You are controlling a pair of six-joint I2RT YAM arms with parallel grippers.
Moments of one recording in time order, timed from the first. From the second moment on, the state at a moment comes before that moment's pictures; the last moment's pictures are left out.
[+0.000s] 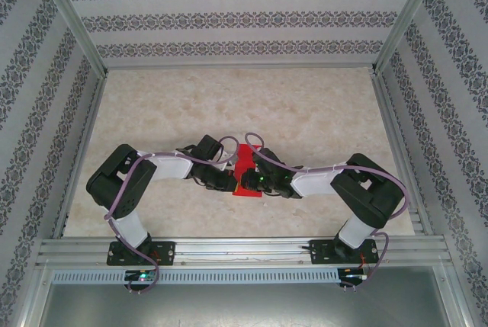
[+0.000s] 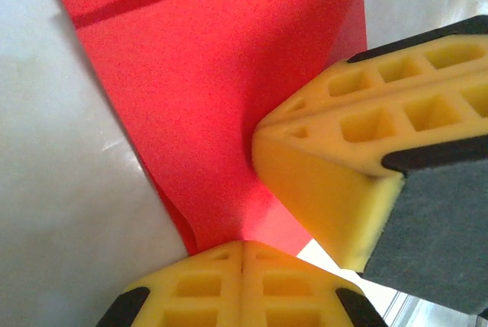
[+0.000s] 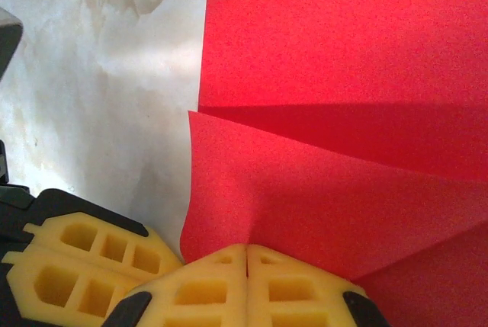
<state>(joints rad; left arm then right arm) -0.58 1.74 0.79 -0.21 0.65 -0.40 0.81 1.65 0.62 0.18 -0.20 0.95</state>
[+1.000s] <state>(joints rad) -0.58 1.76 0.81 -0.21 0.65 -0.40 0.60 1.60 0.62 0.08 -0.21 0.84</state>
